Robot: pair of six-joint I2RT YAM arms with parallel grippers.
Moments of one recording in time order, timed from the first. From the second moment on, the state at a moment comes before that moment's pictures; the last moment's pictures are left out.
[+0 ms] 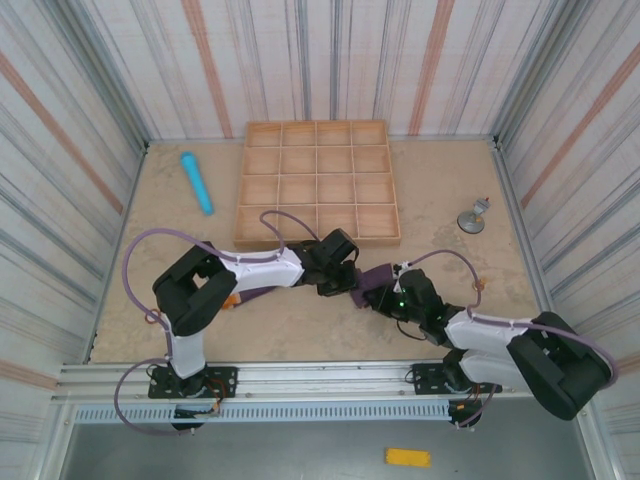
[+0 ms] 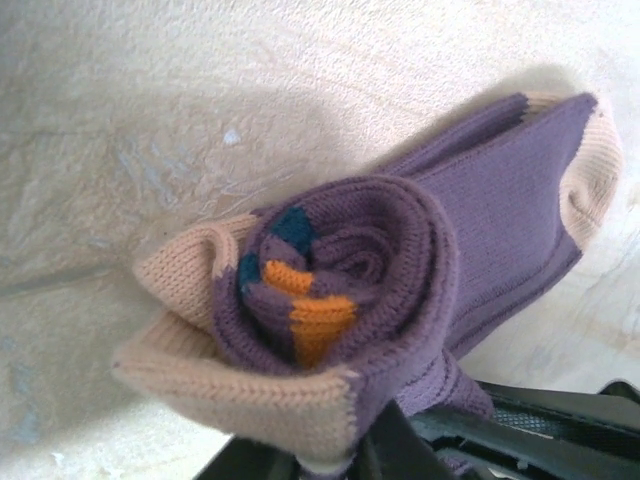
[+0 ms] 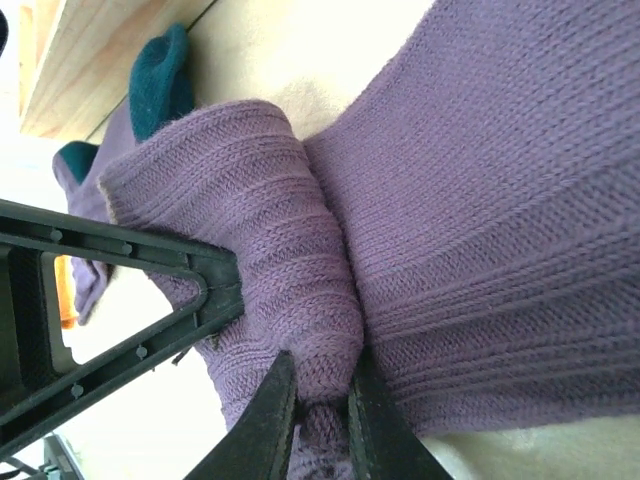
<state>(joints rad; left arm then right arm) -0.95 1.87 1.12 -0.28 0.19 -1.04 0.65 1.12 0.12 0.34 -0.19 0.99</state>
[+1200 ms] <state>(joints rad) -0.91 1.75 1.10 -0.61 0.14 -1.20 1.21 1.18 0.30 0.24 0.31 0.10</state>
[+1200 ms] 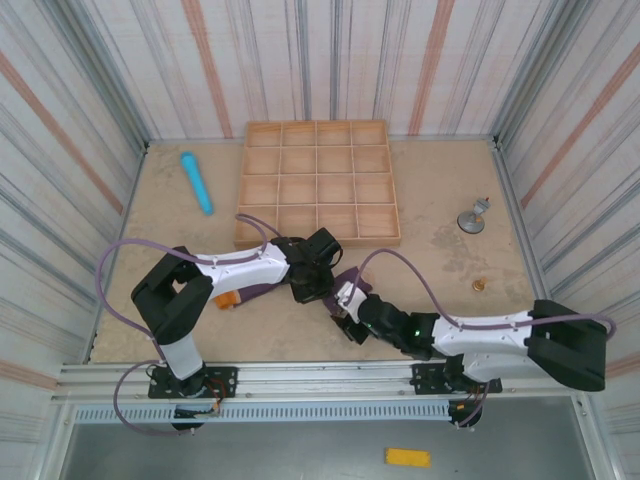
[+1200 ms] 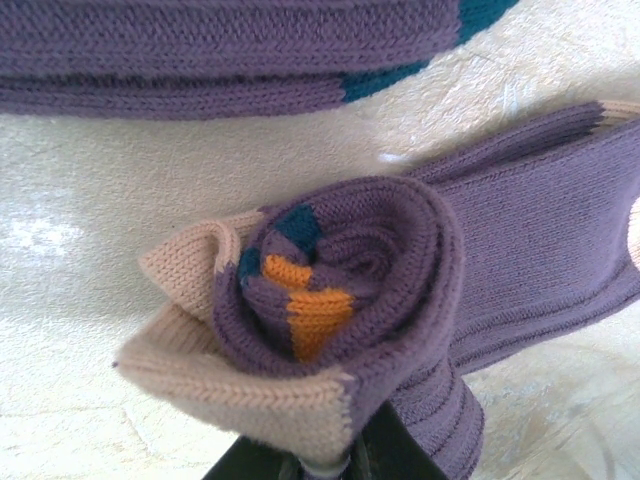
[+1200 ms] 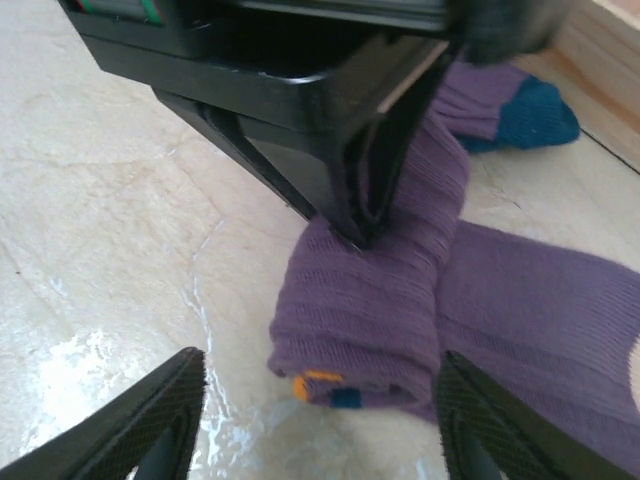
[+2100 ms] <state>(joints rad) -0.87 1.73 1.06 -0.56 0.20 -1.21 1.27 1.48 0.35 0.49 0.50 0.05</state>
